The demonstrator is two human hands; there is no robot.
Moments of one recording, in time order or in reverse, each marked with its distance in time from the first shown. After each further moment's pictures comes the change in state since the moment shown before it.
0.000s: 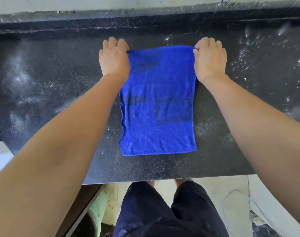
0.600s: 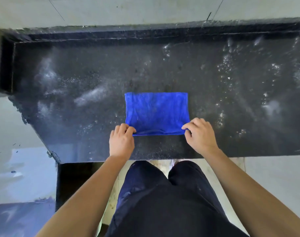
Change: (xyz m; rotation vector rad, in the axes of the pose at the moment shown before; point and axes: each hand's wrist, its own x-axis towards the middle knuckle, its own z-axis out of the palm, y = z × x) left_hand -0.295 -0.036 0.015 -0.131 -0.030 0.127; right_hand -0.263 0.040 -0.001 0.186 -0.116 -0.247
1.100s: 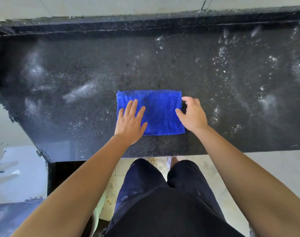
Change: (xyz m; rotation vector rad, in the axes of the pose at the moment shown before) left_hand 0.054 0.046 0.002 0.290 -0.364 0.158; right_hand 0.056 -0.003 -0.012 0.312 -0.211 0.428
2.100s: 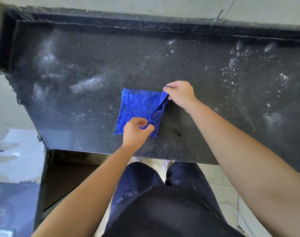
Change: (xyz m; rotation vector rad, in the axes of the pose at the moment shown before) left_hand -0.025 0.049 -0.020 -1.160 0.133 -0.631; right_hand 0.063 -0.078 -0.019 0.380 -0.169 -0.042
